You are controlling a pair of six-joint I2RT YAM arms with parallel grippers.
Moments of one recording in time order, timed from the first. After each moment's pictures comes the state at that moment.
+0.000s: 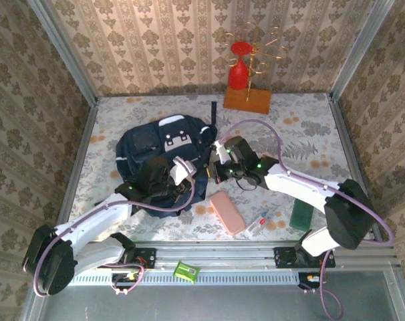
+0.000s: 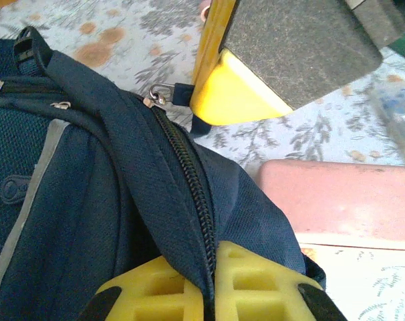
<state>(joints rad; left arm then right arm) -0.69 1.04 0.57 -0.14 0.36 0.22 0.69 1.45 0.93 -0.18 -0.24 0.35</state>
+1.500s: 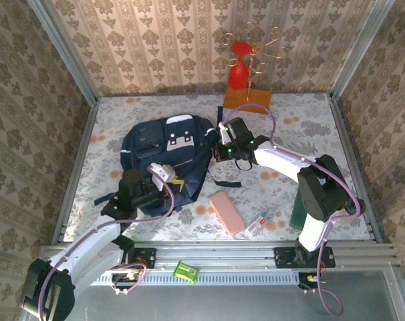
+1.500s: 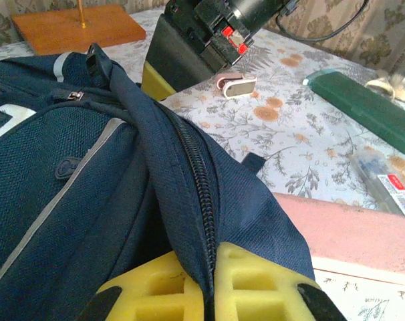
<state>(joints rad) -0.49 0.79 0.30 0.14 0.55 0.06 0.52 1.78 1.22 -0.28 -0.19 0.34</state>
